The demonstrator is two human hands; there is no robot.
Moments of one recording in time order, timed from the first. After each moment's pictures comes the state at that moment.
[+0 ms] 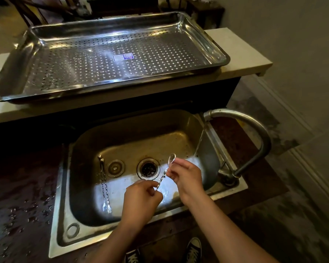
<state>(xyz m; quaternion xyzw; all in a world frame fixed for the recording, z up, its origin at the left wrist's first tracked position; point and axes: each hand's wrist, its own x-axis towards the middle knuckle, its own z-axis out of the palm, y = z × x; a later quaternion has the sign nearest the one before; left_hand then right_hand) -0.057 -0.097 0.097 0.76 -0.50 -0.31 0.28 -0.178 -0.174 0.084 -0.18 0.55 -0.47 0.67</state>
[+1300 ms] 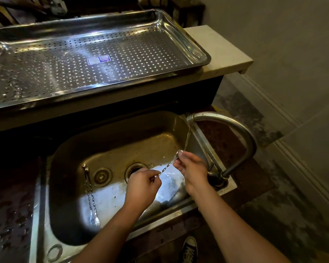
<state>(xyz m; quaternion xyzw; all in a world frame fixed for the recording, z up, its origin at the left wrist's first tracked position) -0.076 -0.162 0.079 0.70 -0.60 -0.27 0.28 -0.222 -0.221 0.068 -0.14 0.57 -0.52 0.62</state>
